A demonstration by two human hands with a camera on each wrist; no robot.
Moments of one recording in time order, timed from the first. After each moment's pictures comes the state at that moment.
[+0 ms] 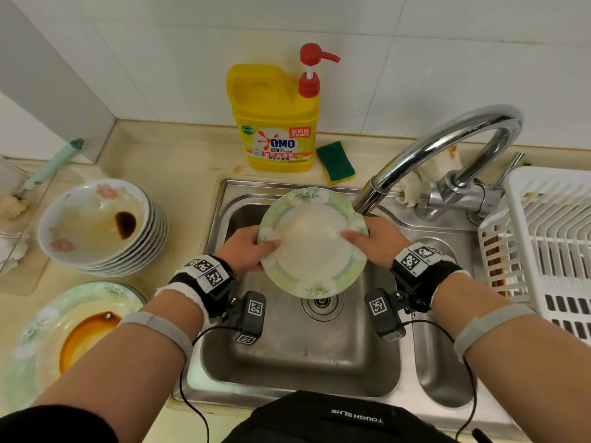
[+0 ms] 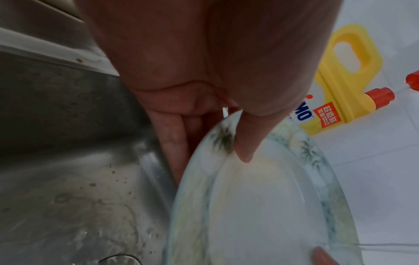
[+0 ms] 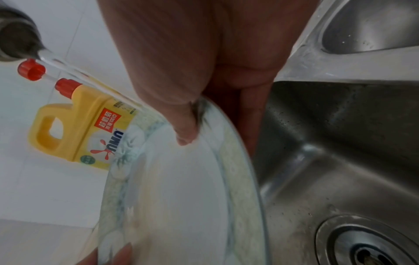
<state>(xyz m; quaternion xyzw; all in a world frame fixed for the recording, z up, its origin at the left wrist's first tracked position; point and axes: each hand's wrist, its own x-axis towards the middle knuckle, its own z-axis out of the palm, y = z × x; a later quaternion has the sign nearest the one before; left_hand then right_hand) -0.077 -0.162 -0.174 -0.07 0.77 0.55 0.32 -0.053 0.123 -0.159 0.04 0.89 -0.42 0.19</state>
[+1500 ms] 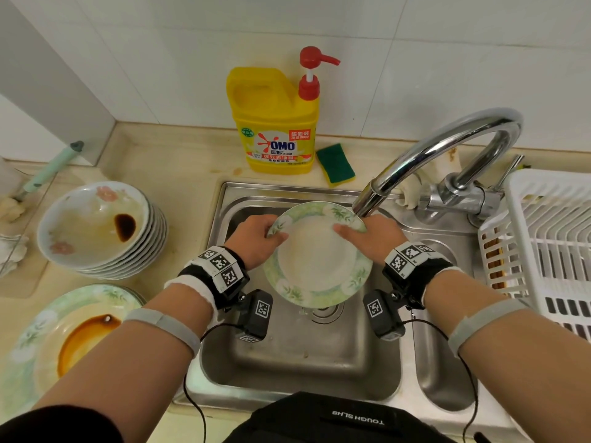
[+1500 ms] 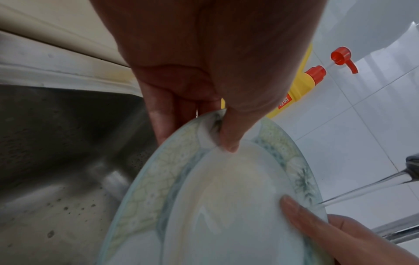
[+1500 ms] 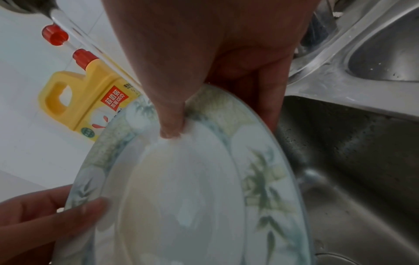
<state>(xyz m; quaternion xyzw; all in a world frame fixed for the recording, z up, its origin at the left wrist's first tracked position) -0.098 -0.150 -0.168 0.09 0.89 0.38 0.22 -0.064 0.113 -0.145 0.10 0.93 -0.28 0.22</state>
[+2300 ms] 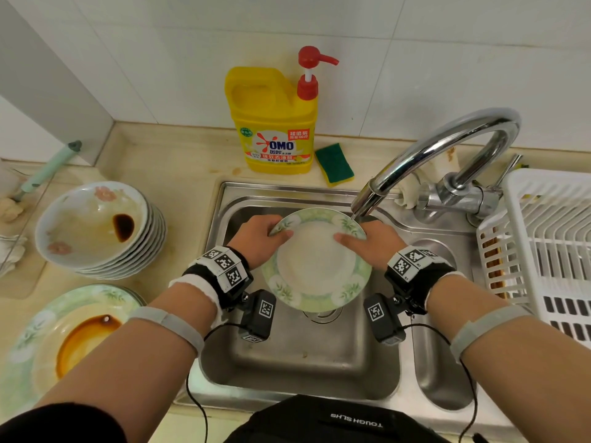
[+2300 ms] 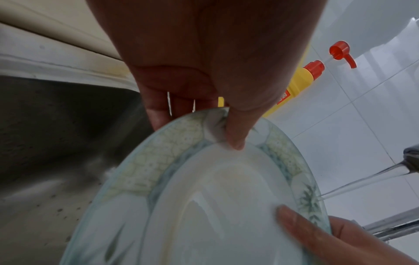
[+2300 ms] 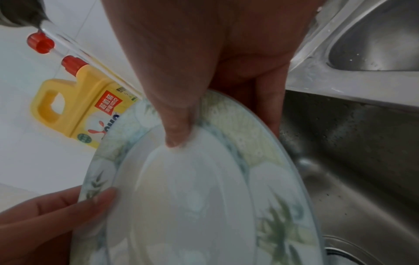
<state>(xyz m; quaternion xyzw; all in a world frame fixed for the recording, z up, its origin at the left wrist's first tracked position) -0.096 -0.142 -0.164 0.08 0.89 0.39 0.23 -0.056 0.116 -0.152 0.09 0.92 -0.31 0.22</state>
